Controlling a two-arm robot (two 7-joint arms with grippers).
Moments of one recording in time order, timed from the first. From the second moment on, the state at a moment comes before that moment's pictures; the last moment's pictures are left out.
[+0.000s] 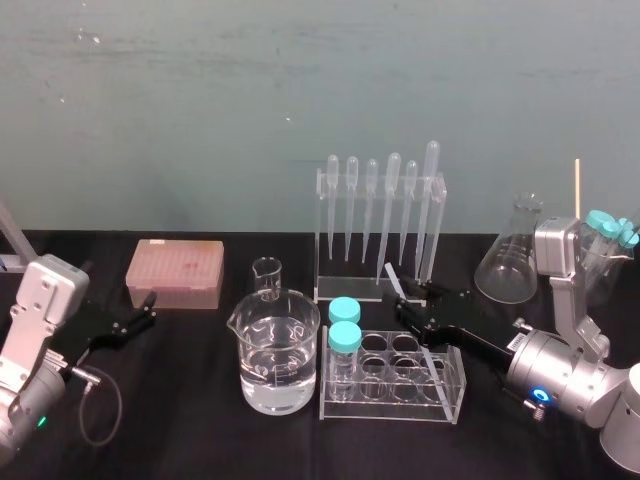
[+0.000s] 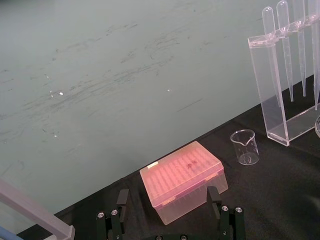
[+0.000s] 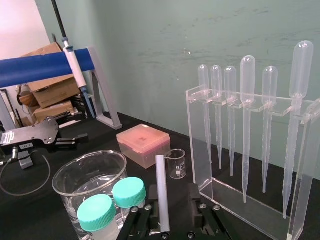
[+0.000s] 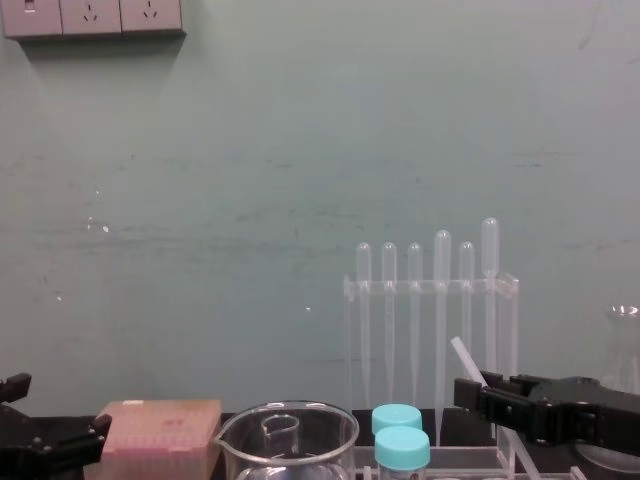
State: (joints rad) left arm -0.20 0.60 0.45 -1.41 -0.25 -0.12 0.03; right arm 0.36 0.45 -0.45 -1.26 0.60 -0.04 0.59
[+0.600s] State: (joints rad) left arm -0.20 0.60 0.45 -1.41 -0.25 -0.12 0.03; right arm 0.36 0.45 -0.45 -1.26 0.60 -0.04 0.59
